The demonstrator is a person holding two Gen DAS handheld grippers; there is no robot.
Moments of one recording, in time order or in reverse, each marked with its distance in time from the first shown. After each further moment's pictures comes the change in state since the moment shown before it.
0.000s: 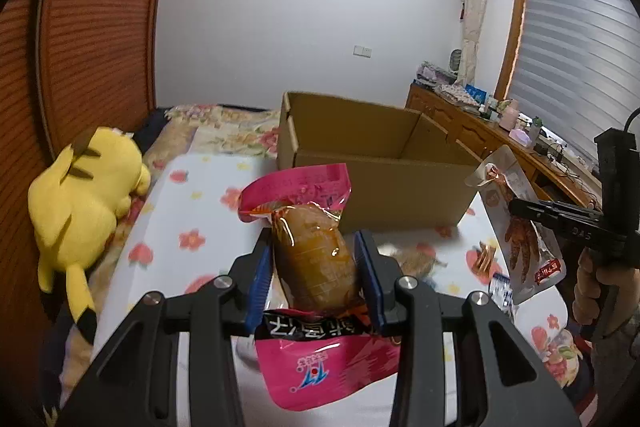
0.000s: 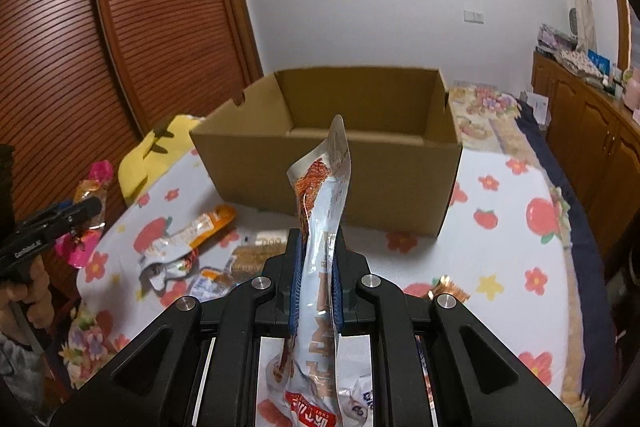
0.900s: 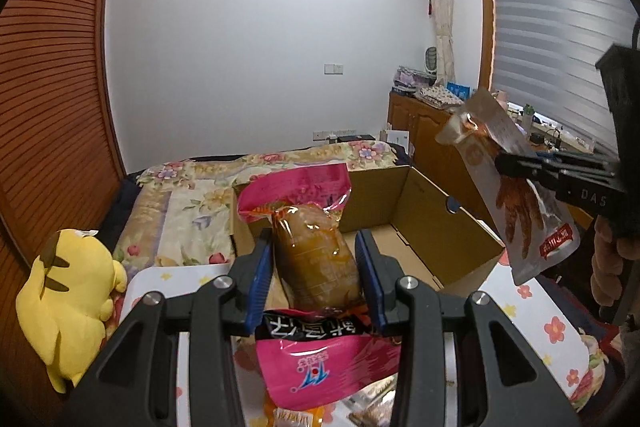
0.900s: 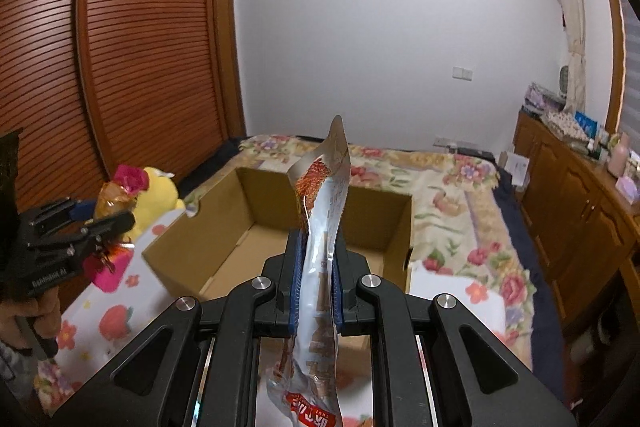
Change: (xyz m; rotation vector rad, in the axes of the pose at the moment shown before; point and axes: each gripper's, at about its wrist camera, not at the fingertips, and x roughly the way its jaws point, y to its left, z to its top) left arm 0.100 -0.045 0.122 0.172 -0.048 -0.024; right arm 0.020 -0.019 0.130 -0.095 -0.126 -0.116
